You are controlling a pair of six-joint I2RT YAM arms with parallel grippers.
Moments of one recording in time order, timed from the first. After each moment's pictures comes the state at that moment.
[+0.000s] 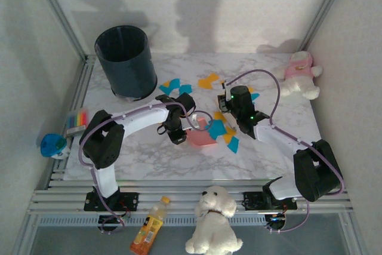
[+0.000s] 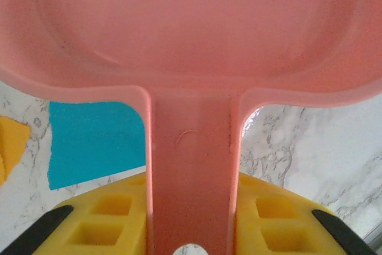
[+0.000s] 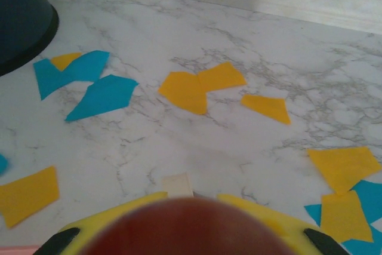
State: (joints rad) left arm -0.71 1.85 1.35 -0.98 0.09 0.37; right arm 0.53 1.39 0.81 0.08 0.15 0.07
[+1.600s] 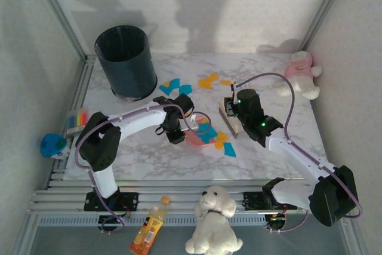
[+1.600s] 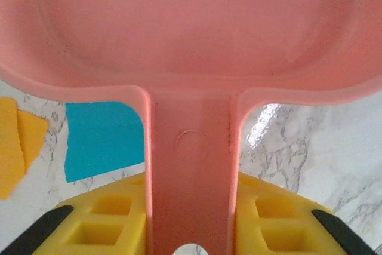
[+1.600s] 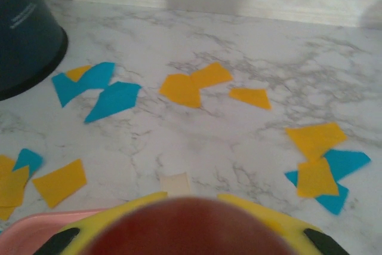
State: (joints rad) left arm -0.71 1.80 1.29 -0.94 0.06 0.41; right arm 0.56 1.15 0.82 -0.19 0.25 0.20
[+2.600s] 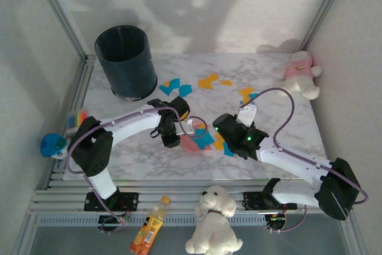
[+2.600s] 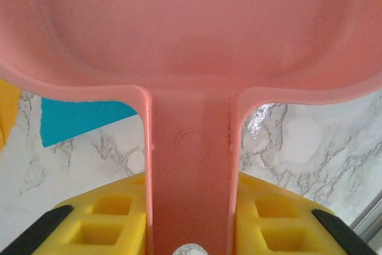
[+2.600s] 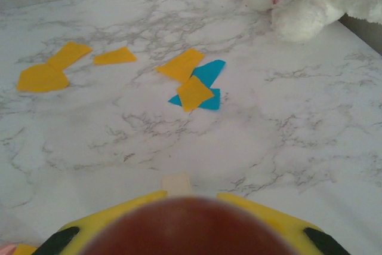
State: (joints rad) left arm -0.71 1.72 1.22 -0.97 0.07 0.47; right arm 0.89 1.17 0.77 -0.55 0.95 0.88
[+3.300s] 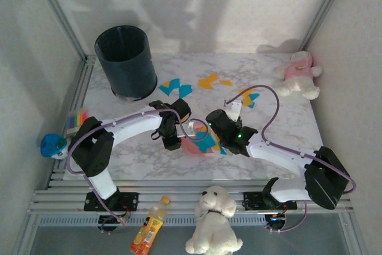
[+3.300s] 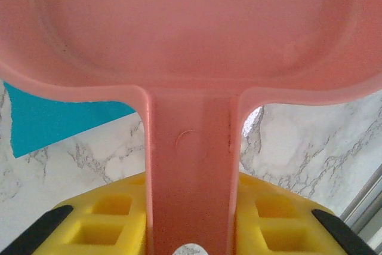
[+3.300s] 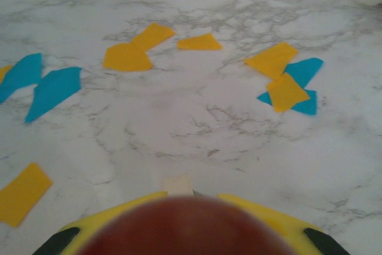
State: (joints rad) left arm -0.73 1.72 1.21 -0.97 0.10 0.46; right arm 0.89 1.31 0.78 -0.23 0.76 0.67
